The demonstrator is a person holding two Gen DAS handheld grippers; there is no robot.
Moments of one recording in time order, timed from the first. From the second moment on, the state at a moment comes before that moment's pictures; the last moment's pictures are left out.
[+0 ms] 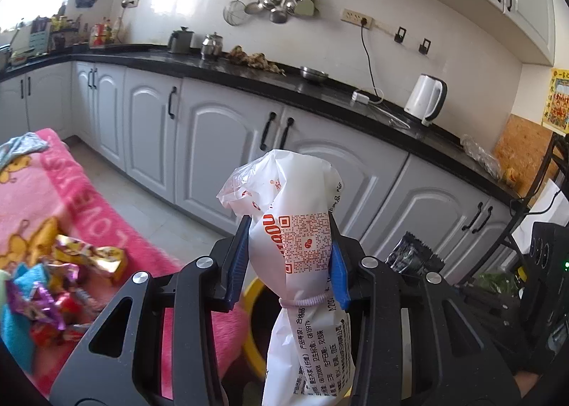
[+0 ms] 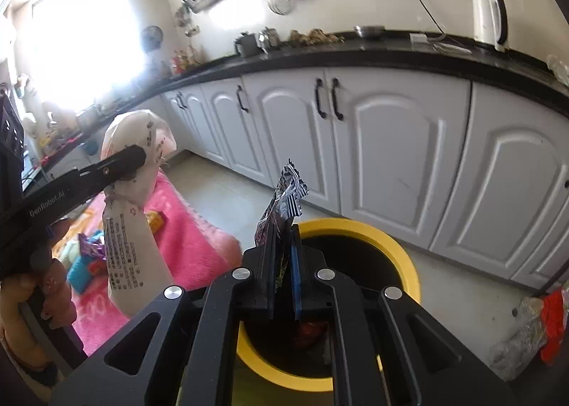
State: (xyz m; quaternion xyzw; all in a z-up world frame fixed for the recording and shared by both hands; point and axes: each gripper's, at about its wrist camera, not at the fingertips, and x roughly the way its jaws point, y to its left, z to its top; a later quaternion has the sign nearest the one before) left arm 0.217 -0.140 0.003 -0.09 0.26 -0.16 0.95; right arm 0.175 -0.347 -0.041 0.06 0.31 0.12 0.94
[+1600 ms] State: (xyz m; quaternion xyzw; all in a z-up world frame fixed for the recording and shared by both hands) left arm 0.188 -0.038 0.011 -0.18 0.24 -0.07 0.95; right arm 0.149 -0.301 -0.017 0.02 0.25 0.15 0.96
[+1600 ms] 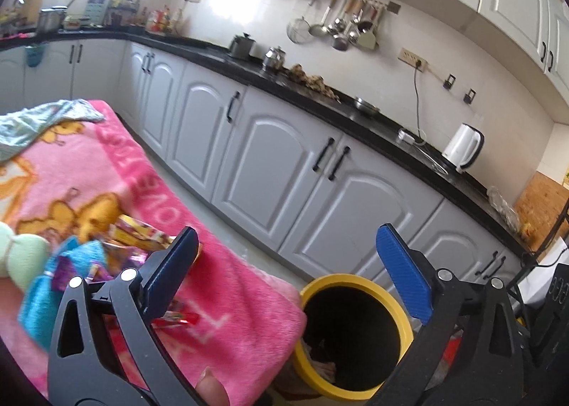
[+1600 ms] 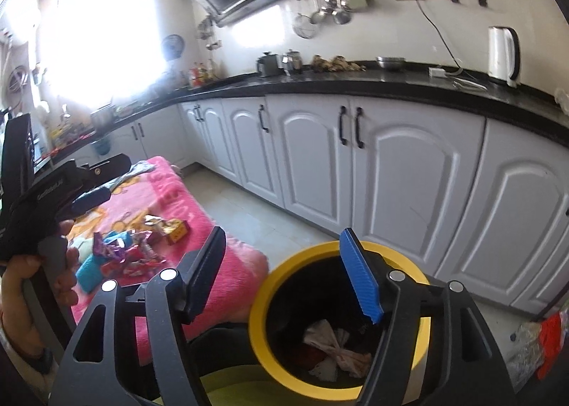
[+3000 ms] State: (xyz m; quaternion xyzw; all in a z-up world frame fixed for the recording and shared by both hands) left arm 0.103 0.139 -0.008 -0.24 0.22 0.10 0.94; right arm 0.104 -0.117 -0.023 -0.14 0.23 0.34 0.90
